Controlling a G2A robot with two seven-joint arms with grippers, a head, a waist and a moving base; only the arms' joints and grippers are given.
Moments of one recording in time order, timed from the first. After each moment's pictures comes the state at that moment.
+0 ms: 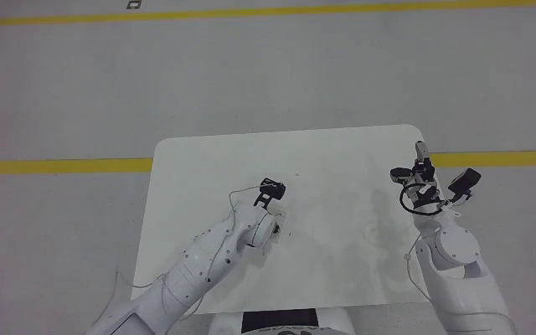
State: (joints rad) left arm 1.17 -1.36 -0.76 -1.57 1.20 0.31 -1.27; right arm -1.73 -1.15 1.60 -1.80 0.42 0.00 0.00
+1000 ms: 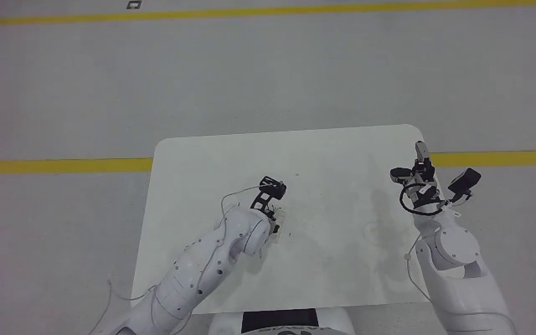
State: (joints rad) left arm 1.24 -1.33 -0.81 -1.69 1.24 0.25 -1.22; right arm -1.73 -1.15 1.60 -1.80 0.42 0.00 0.00
